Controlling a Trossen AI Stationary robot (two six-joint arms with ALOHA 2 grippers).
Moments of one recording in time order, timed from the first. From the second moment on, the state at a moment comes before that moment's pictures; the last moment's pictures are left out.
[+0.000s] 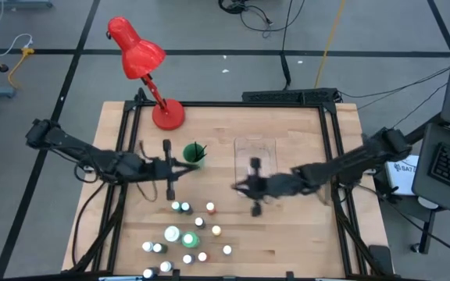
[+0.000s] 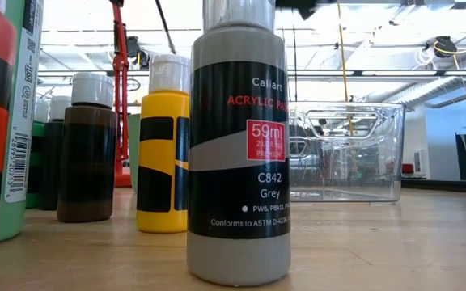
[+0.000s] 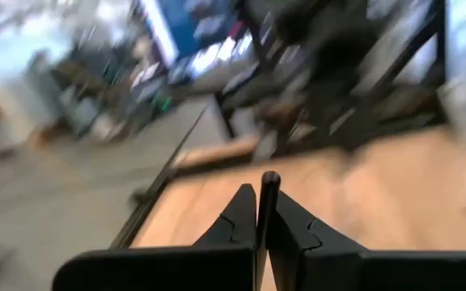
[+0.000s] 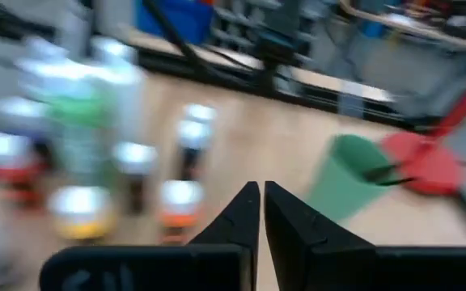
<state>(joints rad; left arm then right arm) -0.34 0.98 0.68 0.23 -0.49 0.26 0.36 1.44 0.97 0.09 0.37 -0.05</state>
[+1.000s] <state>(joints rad) 0.13 1.29 0.71 0.00 -0.33 -0.08 0.58 1.46 0.34 0.98 0.42 -0.25</state>
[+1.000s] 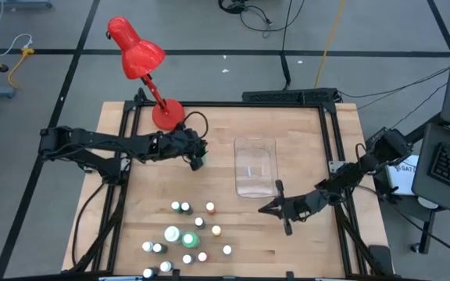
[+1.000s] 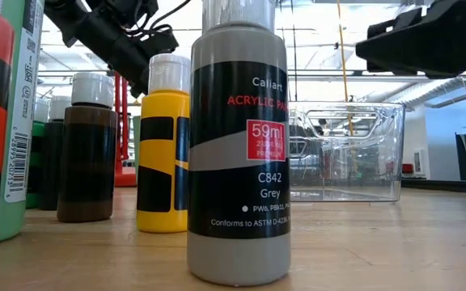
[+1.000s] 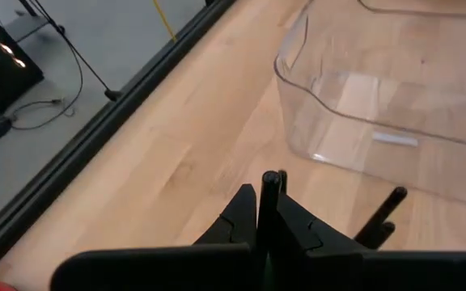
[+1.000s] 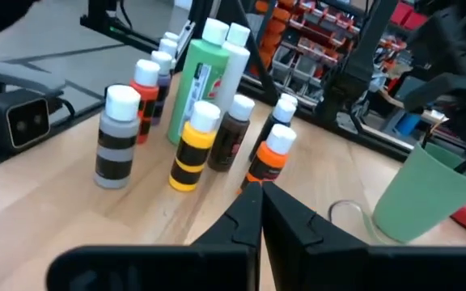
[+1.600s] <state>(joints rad) 0.09 1.20 0.71 -0.04 -0.36 -0.01 0.56 1.44 0.34 1.02 0.42 -0.37</state>
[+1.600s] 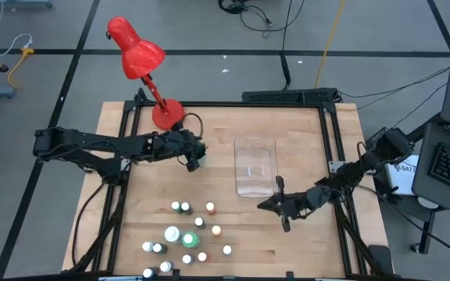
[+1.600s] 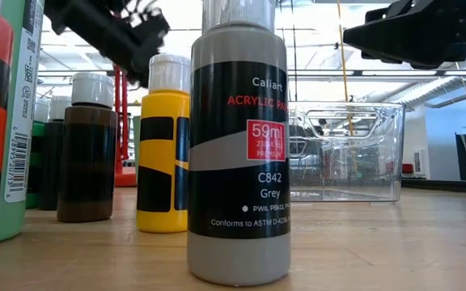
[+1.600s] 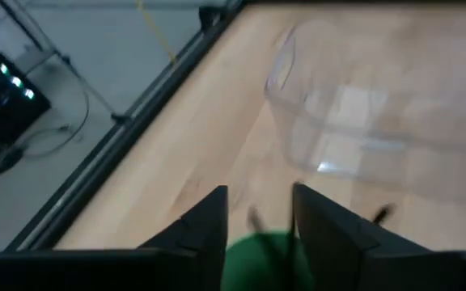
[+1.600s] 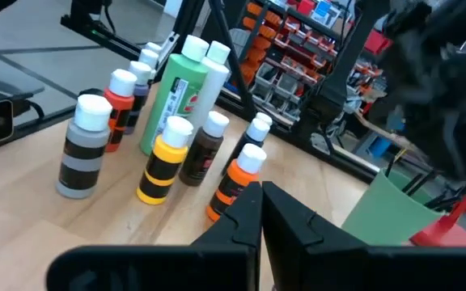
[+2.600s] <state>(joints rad) -0.11 0.36 0.29 -0.03 -0.23 0.02 0.56 1.44 0.34 0.94 0.42 -0.27</state>
